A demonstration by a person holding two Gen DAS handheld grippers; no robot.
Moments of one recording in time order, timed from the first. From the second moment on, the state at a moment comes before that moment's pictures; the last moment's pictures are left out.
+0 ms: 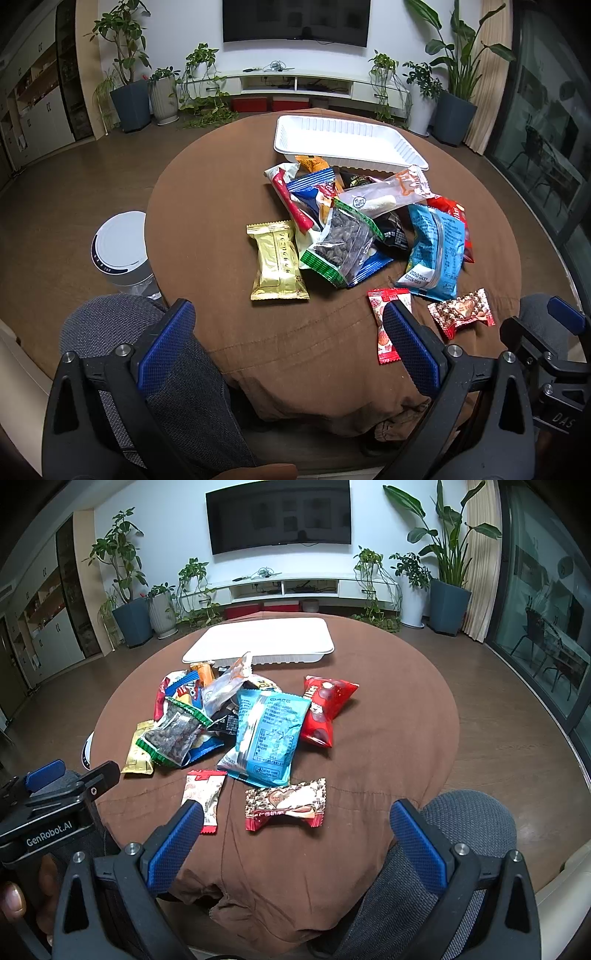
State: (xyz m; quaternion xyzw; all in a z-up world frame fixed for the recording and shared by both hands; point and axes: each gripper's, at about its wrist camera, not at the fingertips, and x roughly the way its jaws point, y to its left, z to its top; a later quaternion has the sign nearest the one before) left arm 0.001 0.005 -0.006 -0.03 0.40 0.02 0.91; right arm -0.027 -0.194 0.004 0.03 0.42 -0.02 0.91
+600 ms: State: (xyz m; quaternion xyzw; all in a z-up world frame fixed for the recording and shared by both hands) left arm 0.001 0.003 -0.008 -0.02 0.40 0.02 0.91; right arm -0.026 -0.194 0.005 0.03 0.42 -0.02 0.91
